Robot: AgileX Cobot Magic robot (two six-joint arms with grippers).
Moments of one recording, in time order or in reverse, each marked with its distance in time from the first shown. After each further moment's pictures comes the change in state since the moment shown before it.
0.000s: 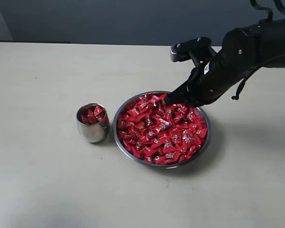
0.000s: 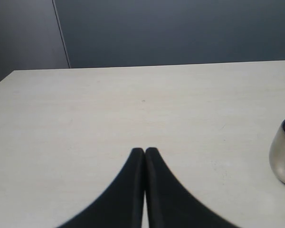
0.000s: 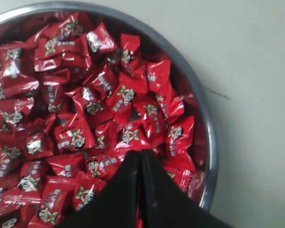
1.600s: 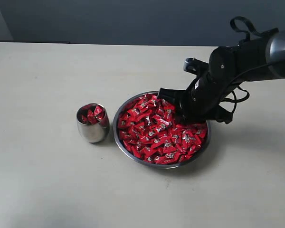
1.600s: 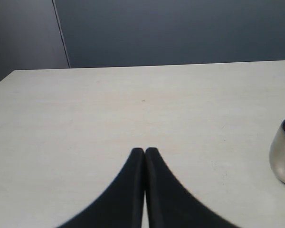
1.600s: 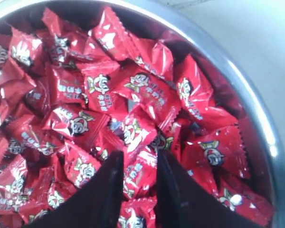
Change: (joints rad) left arm 0.000 0.000 0.000 0.000 0.000 0.000; right arm 0.000 0.131 0.000 0.121 -0.031 0.566
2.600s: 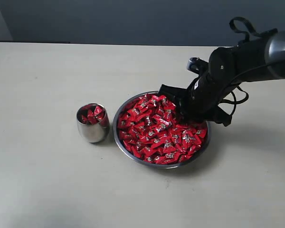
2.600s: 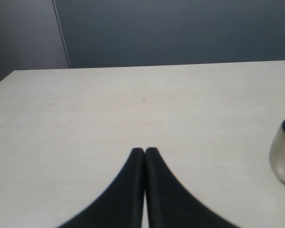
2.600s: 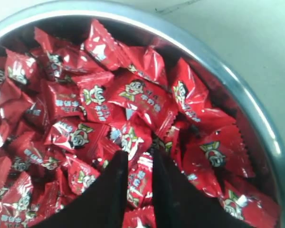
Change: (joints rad) left arm 0.000 0.000 0.000 0.000 0.000 0.000; right arm 0.000 0.012 0.000 -0.012 -0.019 0.112
